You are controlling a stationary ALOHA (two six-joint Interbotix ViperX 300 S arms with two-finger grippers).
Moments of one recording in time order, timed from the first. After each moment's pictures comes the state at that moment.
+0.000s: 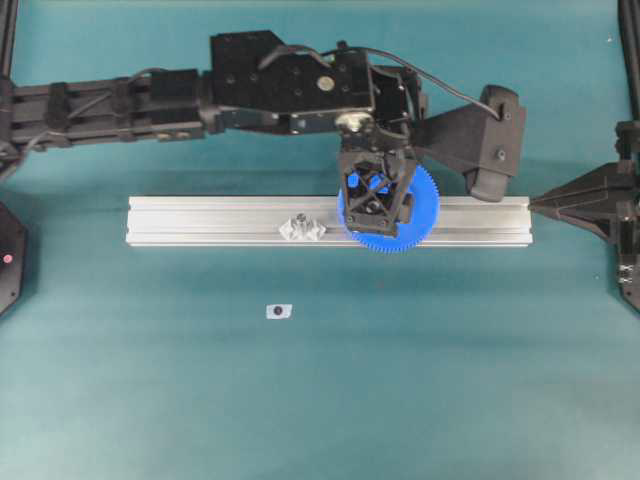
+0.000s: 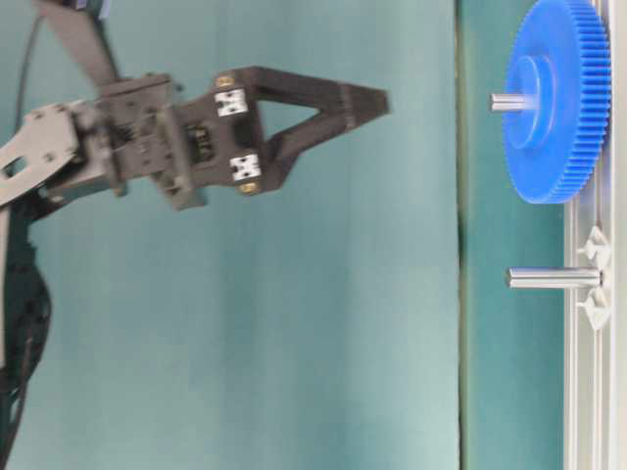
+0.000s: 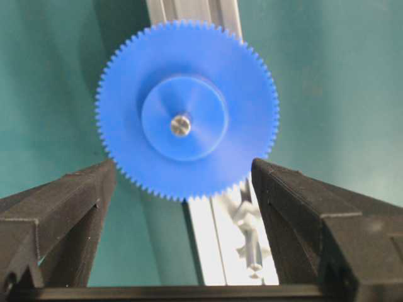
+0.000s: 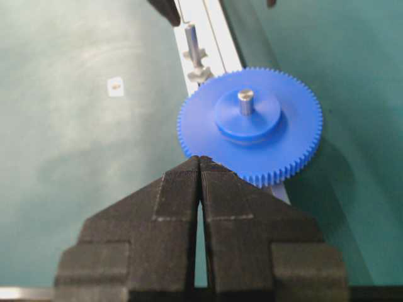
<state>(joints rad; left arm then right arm) 0.10 0.44 -0.47 0.02 1.20 0.29 -0.11 -1.11 1.31 0.04 0.15 0.15</state>
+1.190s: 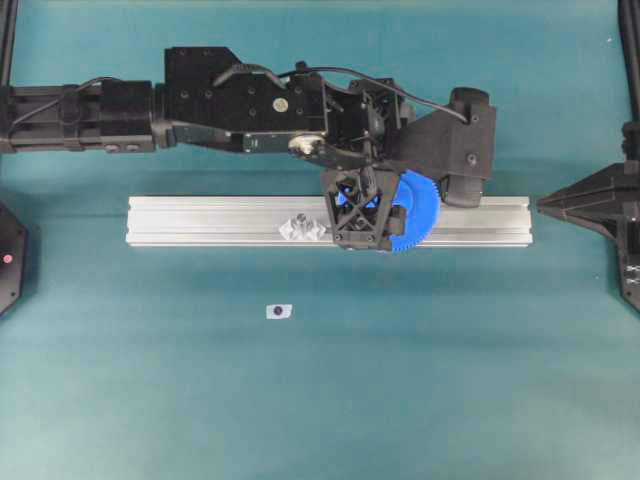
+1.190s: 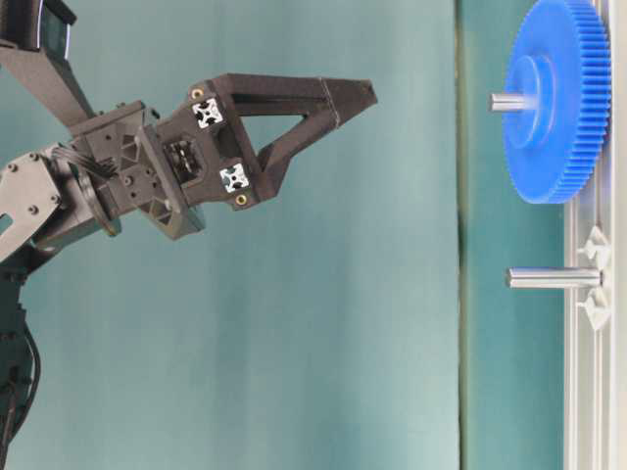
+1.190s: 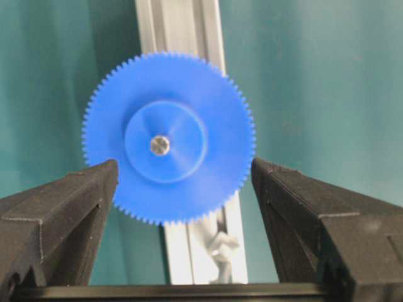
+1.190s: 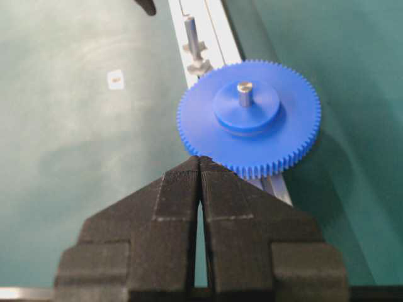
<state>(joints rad) 0.08 0.32 -0.27 0.02 0.96 0.20 -0.11 -1.16 1.31 0.04 0.20 0.15</state>
